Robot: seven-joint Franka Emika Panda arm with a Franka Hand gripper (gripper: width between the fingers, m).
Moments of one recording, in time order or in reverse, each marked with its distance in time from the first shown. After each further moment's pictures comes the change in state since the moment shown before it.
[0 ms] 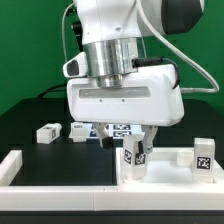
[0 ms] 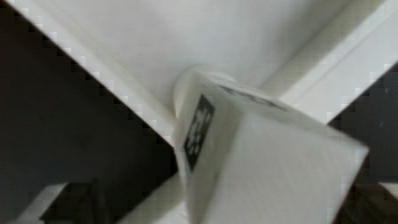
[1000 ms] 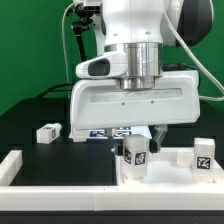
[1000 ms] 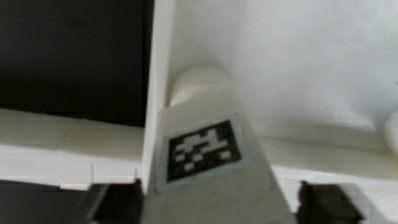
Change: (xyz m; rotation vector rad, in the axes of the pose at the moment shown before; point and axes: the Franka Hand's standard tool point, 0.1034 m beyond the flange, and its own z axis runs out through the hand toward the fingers) arm -0.007 -0.003 0.011 -0.057 0.058 -0.718
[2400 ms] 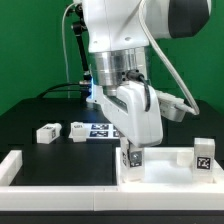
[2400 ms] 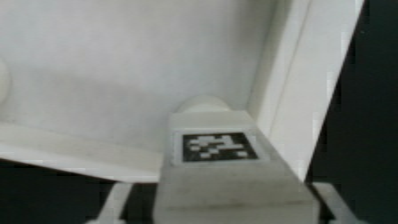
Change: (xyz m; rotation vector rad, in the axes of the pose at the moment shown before) arm -0.001 0.008 0.004 0.006 -0.162 1.511
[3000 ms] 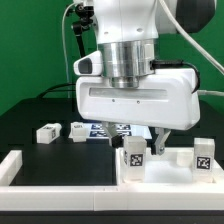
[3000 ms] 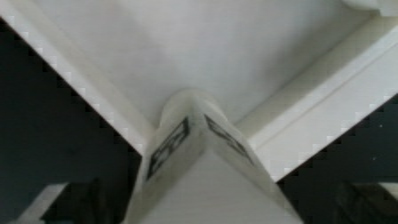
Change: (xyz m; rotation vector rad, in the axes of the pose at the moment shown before) arm -0.007 -0.003 -0.010 -0.006 0.034 -0.718
